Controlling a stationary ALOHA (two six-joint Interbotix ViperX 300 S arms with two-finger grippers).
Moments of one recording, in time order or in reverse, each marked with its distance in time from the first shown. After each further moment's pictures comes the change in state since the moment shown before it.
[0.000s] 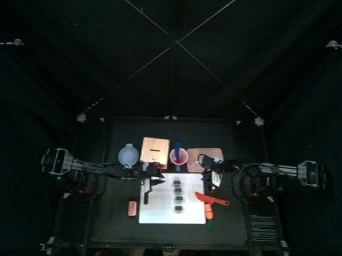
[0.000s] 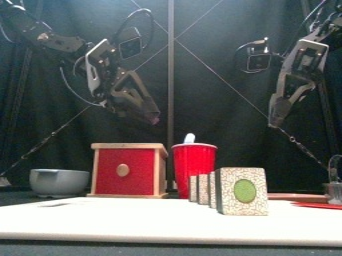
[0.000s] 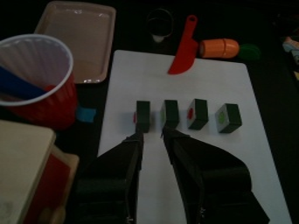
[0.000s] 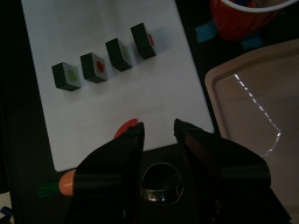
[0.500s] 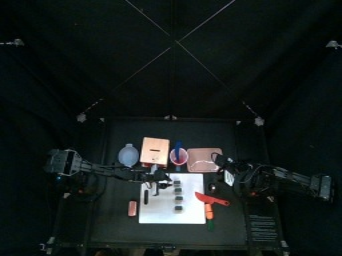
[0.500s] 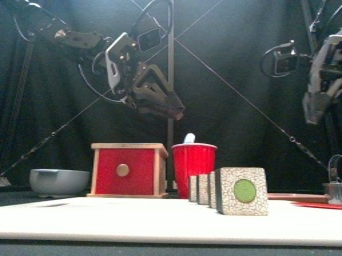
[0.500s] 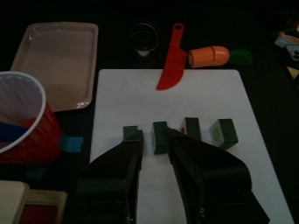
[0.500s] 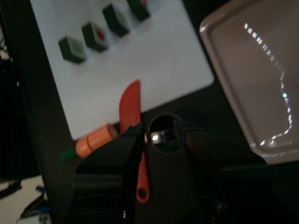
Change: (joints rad) left arm -0.034 0.114 -0.132 0.075 0.002 0.000; right arm -0.173 -0.267 0.094 0.074 0.250 -0.002
